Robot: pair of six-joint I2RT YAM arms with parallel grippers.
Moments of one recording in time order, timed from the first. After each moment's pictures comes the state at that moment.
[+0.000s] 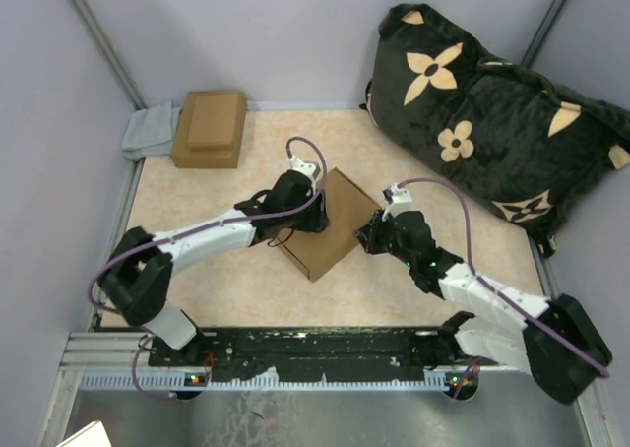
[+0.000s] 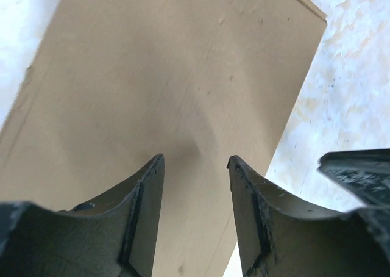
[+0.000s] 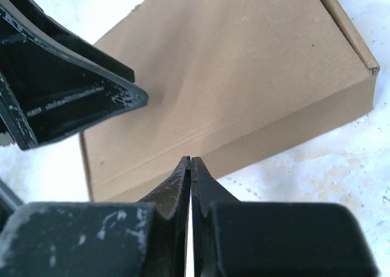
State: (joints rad) left arm -0.79 1.63 1.04 -0.10 -0.07 -0.50; right arm 0.63 1.10 0.41 0.28 -0.01 0.55
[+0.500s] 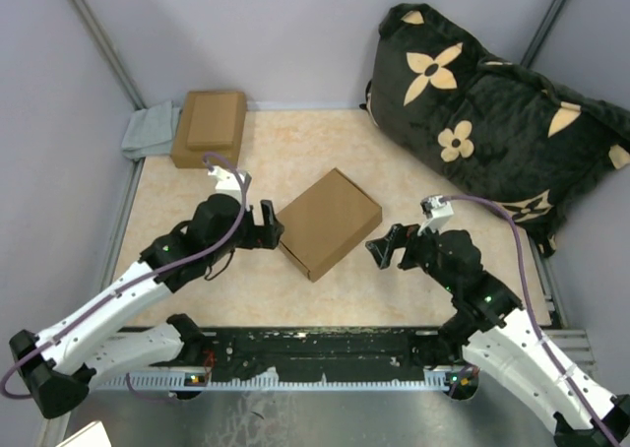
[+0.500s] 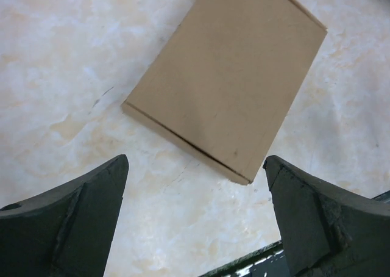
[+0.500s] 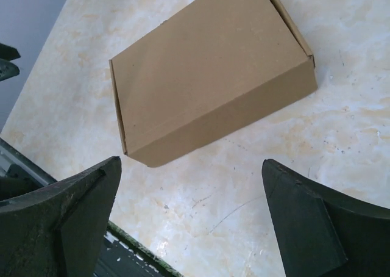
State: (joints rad) left arm -0.80 0.94 0.86 -0.48 -0.29 -0.49; right arm 0.63 0.50 0.48 -0.31 0.02 0.49
